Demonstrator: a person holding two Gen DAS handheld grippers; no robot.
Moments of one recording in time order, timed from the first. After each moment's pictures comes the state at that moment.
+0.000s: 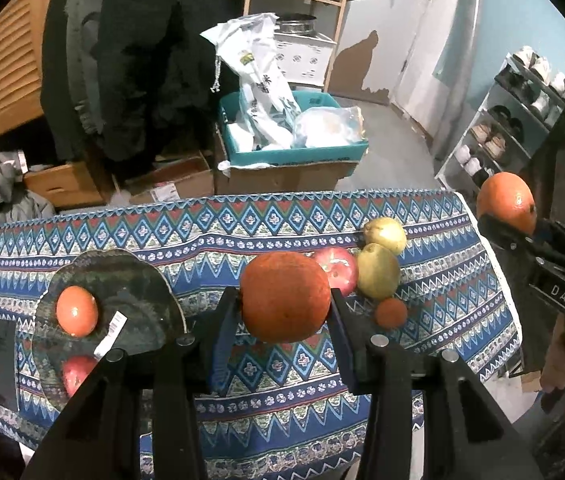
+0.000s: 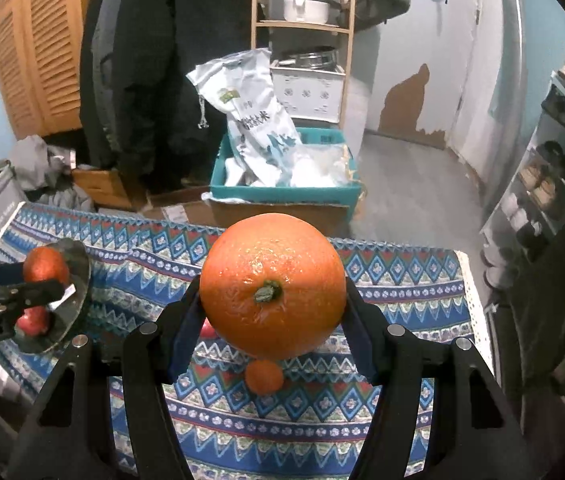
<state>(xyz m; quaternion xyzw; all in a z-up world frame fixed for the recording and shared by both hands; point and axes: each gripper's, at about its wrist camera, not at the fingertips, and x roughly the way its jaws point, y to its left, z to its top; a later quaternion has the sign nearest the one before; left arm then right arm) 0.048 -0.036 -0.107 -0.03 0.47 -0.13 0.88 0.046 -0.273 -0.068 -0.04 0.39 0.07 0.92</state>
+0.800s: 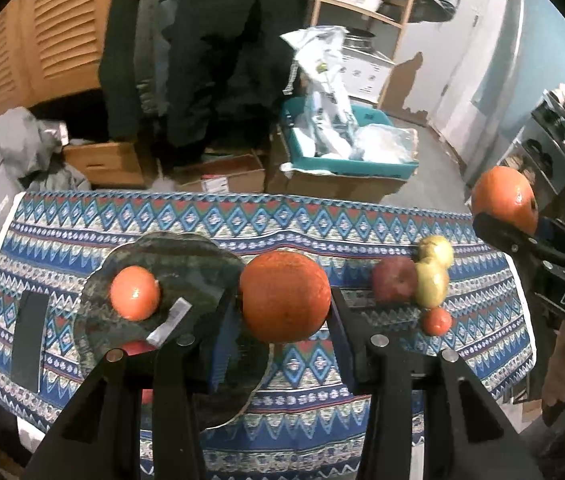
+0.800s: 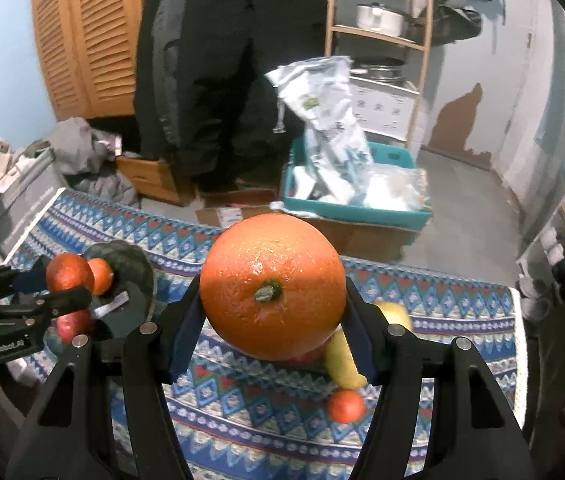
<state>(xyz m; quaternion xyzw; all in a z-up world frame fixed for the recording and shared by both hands) 0.043 0.049 -0.115 -0.07 0.46 -0.06 0.88 0.070 -0.171 -0.062 -0.06 0.40 0.15 0.90</state>
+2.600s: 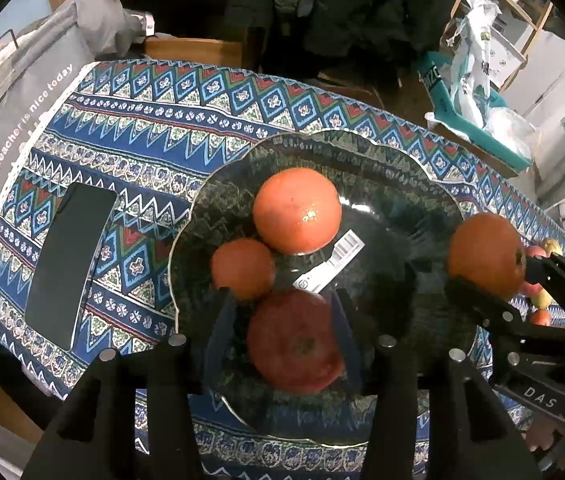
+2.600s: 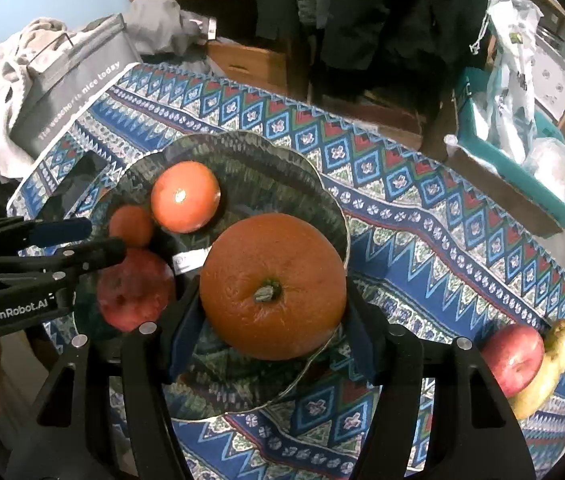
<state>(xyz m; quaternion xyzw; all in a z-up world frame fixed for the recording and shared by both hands) 0.049 0.188 -0.226 -0.13 0.57 0.06 0.81 0.098 0.017 -0.196 -0.13 0.53 0.28 0.79</state>
